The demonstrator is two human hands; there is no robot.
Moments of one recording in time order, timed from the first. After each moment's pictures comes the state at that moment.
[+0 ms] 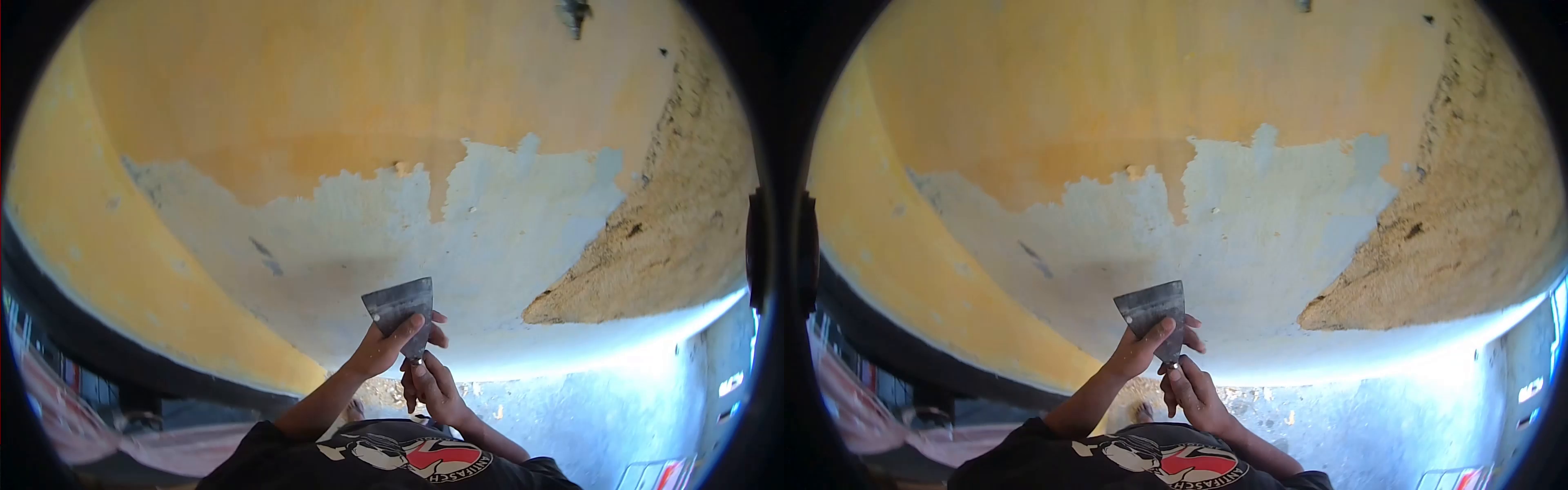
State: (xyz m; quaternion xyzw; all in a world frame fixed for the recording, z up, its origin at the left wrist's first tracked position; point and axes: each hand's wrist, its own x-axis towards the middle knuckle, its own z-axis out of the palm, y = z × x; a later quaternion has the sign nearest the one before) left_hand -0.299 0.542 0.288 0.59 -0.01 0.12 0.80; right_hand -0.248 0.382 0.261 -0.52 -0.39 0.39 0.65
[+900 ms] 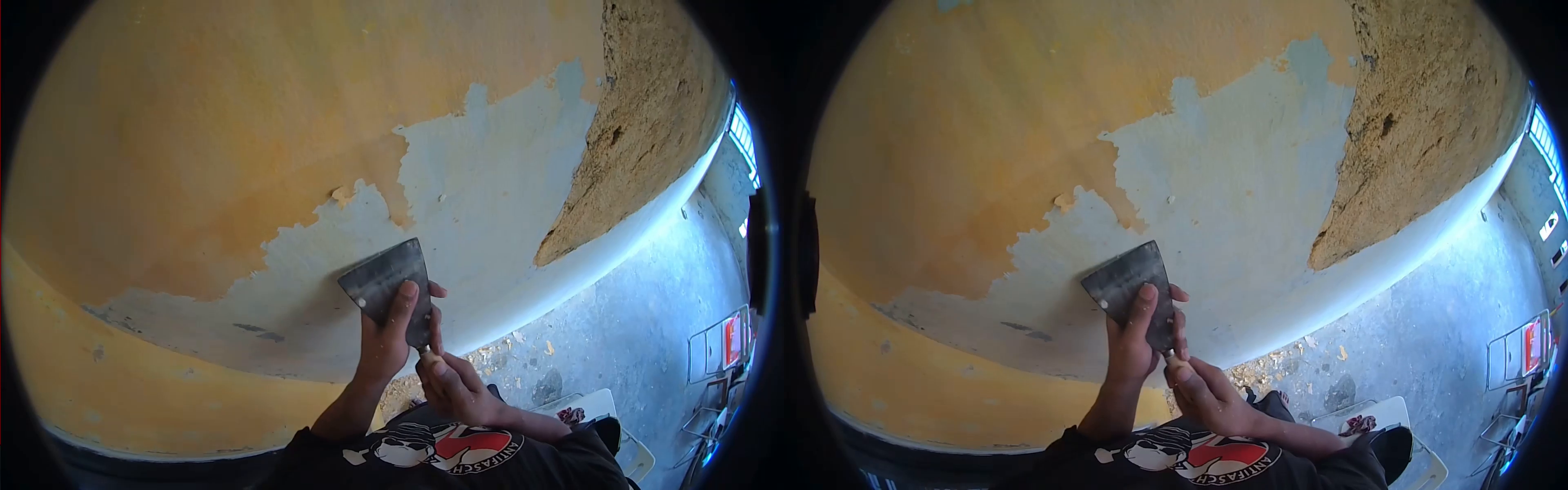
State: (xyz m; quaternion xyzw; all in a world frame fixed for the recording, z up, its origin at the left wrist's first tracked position) left_hand -0.273 0.562 0.348 0.53 0.03 0.19 0.82; right_hand -0.280 0.425 0.295 -0.41 -0.24 0.41 0.78
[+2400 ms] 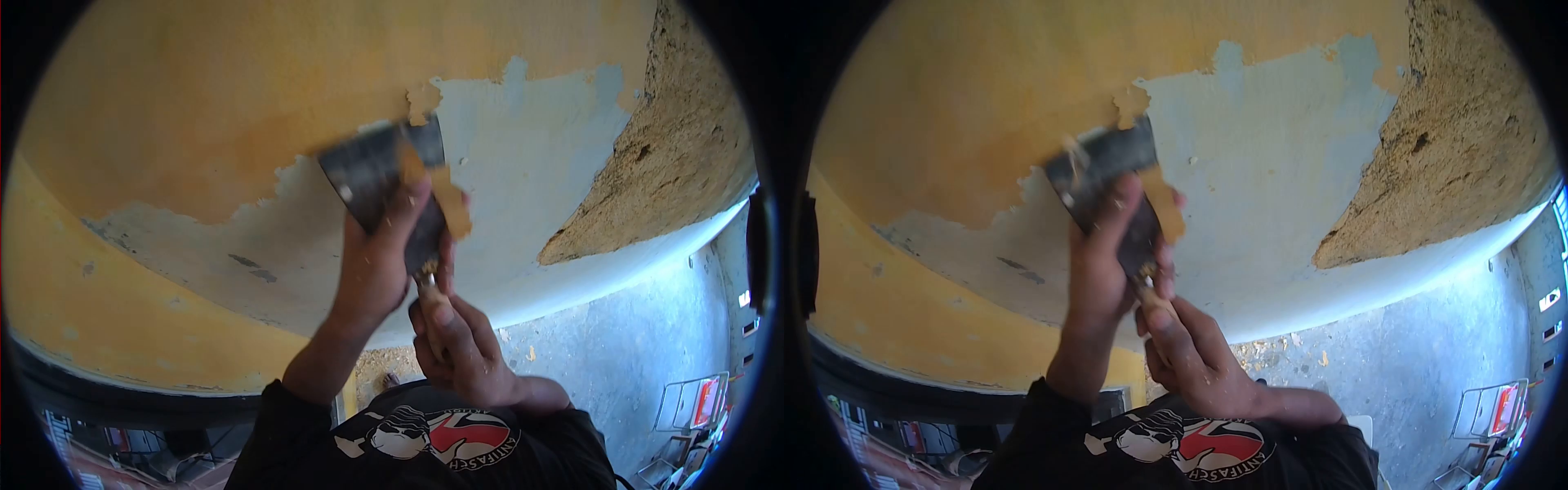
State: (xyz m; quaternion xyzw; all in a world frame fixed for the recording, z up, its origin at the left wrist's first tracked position) left_hand -0.262 0.545 0.425 0.52 0.04 0.25 0.81; right_hand -0.257 0.409 0.388 -0.43 -0.27 0.45 0.73
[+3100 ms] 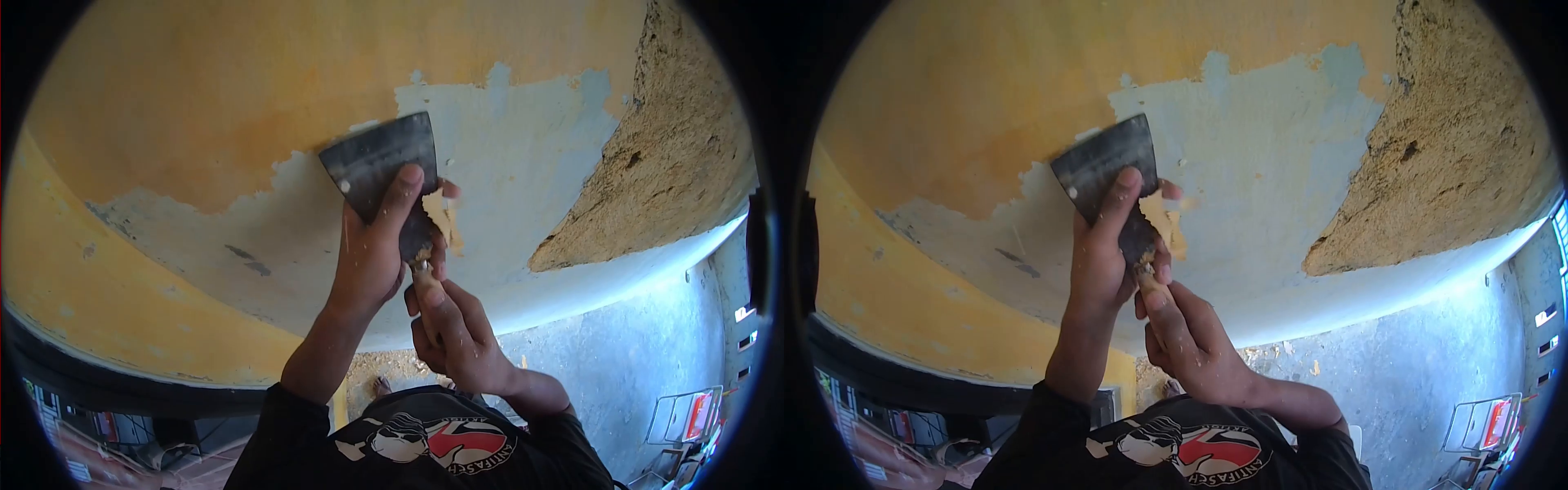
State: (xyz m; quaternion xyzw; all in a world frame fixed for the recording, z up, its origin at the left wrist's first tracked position) left_hand -0.253 0.543 0.428 0.52 -0.01 0.29 0.81; right_hand -0.249 0.409 0.387 -0.49 -0.31 0.39 0.71
